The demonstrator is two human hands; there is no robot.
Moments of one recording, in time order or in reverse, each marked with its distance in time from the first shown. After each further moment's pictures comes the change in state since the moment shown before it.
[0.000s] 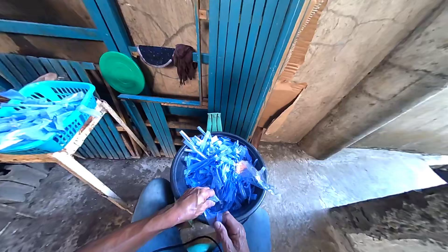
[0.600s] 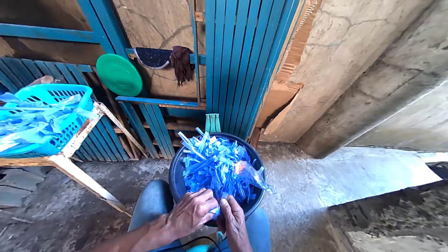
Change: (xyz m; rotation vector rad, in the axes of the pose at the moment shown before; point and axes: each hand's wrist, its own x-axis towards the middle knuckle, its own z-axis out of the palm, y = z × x) left_hand -0.021 0.008 0.017 0.311 0.545 0.484; right_hand 0.038 -0.010 0.002 0.303 0.098 0.217
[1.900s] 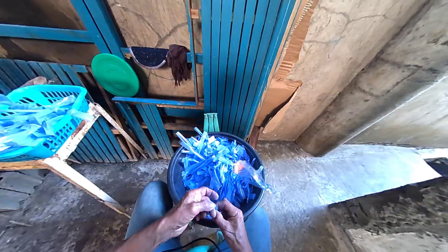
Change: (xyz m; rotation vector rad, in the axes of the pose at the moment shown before) left_hand 0.009 0.011 -0.012 -1.284 -0.073 -0.823; right_hand 0.001 0.012 -0.006 -0.183 -0.014 -0.137
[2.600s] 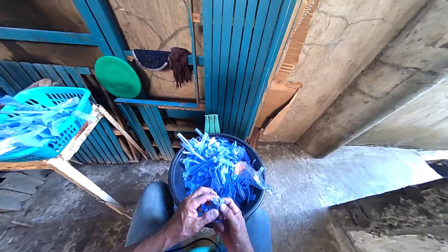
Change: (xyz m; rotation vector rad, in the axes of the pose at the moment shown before) left_hand -0.001 -0.032 -0.003 0.517 0.155 0.652; right_hand -0.001 -0.003 0.006 0.895 -0.094 0.222
